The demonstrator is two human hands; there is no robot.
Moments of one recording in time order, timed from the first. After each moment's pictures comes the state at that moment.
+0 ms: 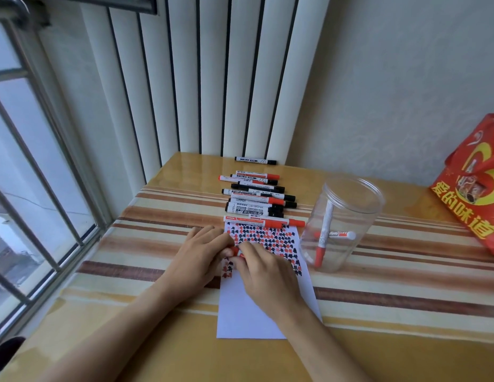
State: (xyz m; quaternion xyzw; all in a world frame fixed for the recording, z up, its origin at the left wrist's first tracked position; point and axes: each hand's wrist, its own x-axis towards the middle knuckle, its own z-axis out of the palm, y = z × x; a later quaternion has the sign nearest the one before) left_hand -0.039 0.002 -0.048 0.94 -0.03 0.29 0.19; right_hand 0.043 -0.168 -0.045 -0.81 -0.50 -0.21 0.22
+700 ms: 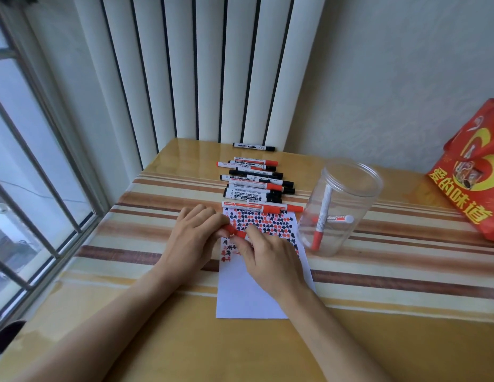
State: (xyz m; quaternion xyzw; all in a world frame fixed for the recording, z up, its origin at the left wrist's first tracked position) left_hand -0.042 0.002 -0.044 0.91 -0.02 0.39 0.14; right_hand 0.044 -0.175 -0.034 -0.81 -0.49 -0.19 0.27
